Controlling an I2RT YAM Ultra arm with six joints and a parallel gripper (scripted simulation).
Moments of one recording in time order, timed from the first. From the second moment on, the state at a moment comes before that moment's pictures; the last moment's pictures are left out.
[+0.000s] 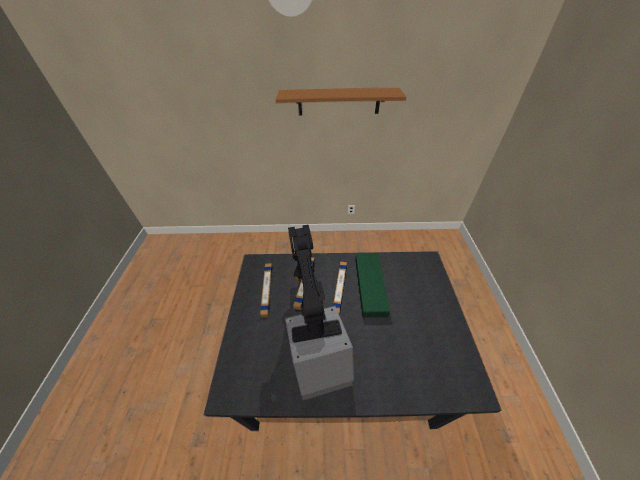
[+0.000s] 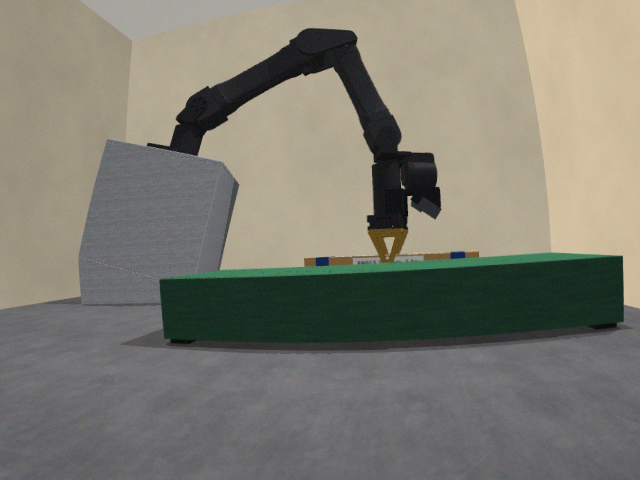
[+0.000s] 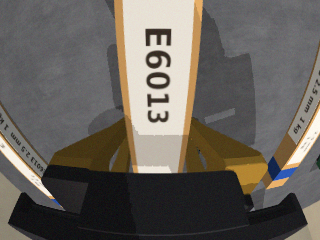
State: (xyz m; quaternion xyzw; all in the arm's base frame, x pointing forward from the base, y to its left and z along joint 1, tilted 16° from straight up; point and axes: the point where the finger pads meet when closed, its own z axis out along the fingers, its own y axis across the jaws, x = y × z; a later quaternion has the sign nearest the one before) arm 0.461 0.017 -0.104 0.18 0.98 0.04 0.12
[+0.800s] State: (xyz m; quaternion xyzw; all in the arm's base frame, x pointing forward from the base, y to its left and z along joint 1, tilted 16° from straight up) arm 0.460 0.017 -0.115 0.18 0.98 0.04 0.11
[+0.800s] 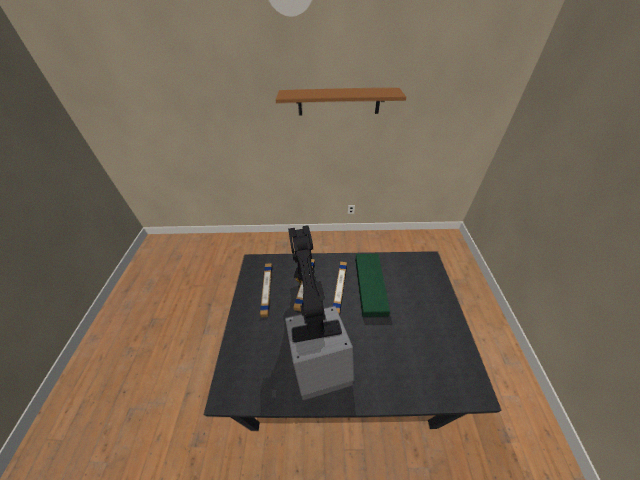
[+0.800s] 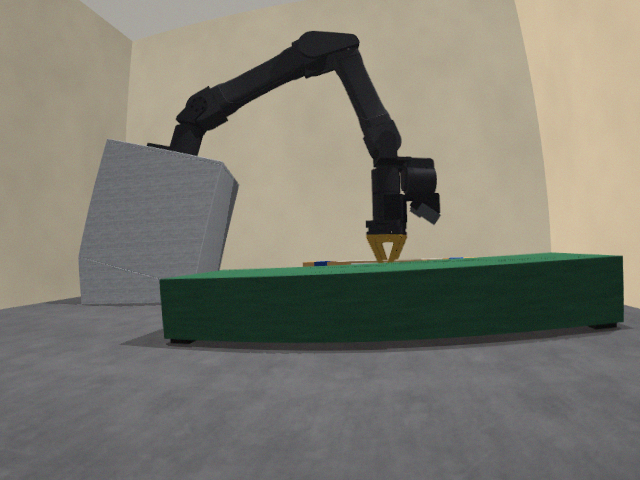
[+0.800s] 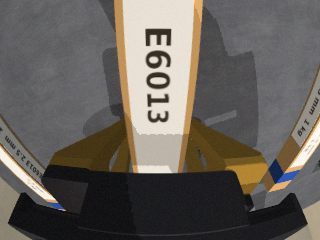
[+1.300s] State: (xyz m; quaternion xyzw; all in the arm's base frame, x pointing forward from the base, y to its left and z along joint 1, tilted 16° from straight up) arm 0.463 0.017 -0.123 0.18 0.98 0.04 0.12
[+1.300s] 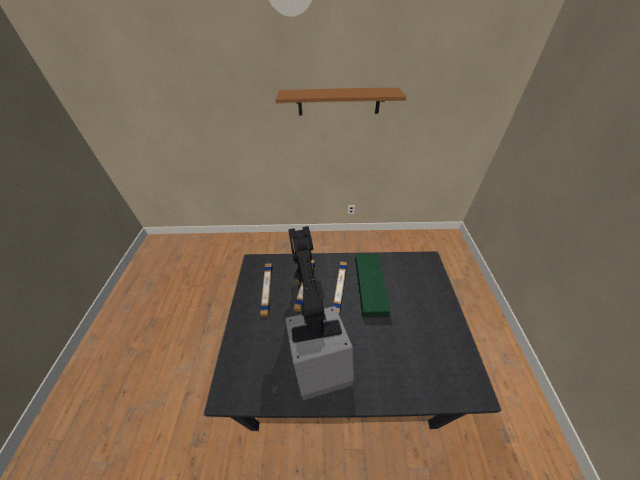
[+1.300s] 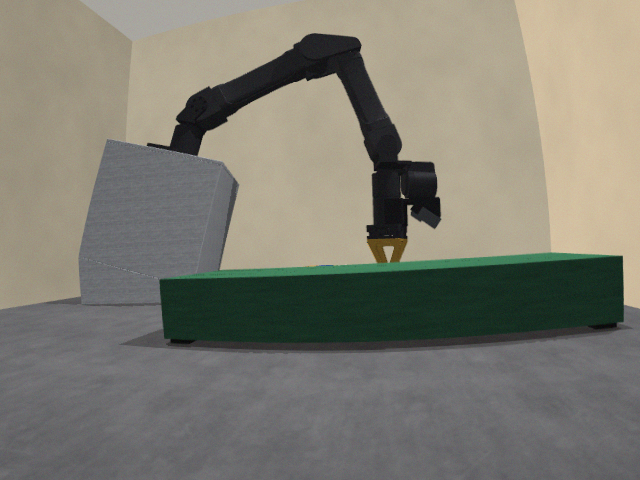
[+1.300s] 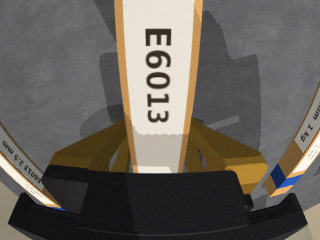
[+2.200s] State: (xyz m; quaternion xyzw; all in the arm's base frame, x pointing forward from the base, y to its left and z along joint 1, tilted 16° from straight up) arm 0.466 0.019 -0.129 0.17 0.98 0.04 0.12
